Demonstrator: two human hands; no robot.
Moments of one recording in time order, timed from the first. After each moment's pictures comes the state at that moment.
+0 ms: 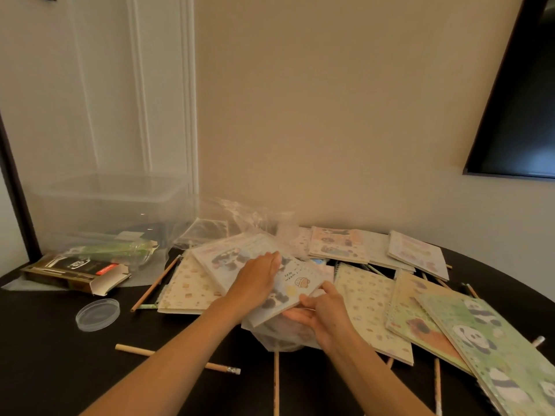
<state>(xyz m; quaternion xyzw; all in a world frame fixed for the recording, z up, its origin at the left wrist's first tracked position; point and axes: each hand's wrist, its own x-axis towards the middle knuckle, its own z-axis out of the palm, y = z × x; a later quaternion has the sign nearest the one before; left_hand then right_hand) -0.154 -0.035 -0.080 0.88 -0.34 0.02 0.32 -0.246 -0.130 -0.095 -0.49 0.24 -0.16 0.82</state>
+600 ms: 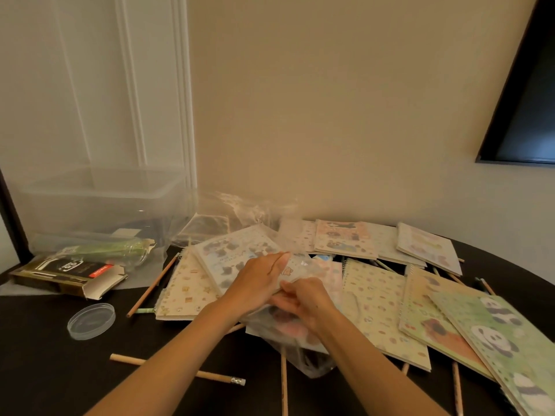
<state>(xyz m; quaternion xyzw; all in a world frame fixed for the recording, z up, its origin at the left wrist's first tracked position) -0.147 -0.028 -0.078 0.83 -0.38 -0.01 0.40 -0.194 -0.127 -0.101 -0.57 0.30 -0.06 0.77</state>
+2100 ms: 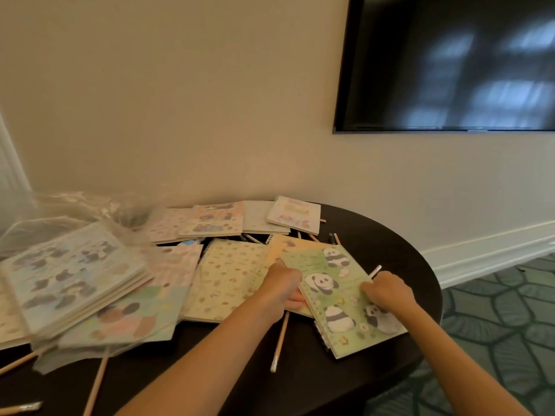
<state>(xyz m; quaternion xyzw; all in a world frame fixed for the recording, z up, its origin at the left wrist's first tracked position) -0.328 -0.254 -0.085 0.71 -0.16 -0.39 0.56 -0.445 -0.412 -0.131 -0.80 0.54 -0.08 0.26</state>
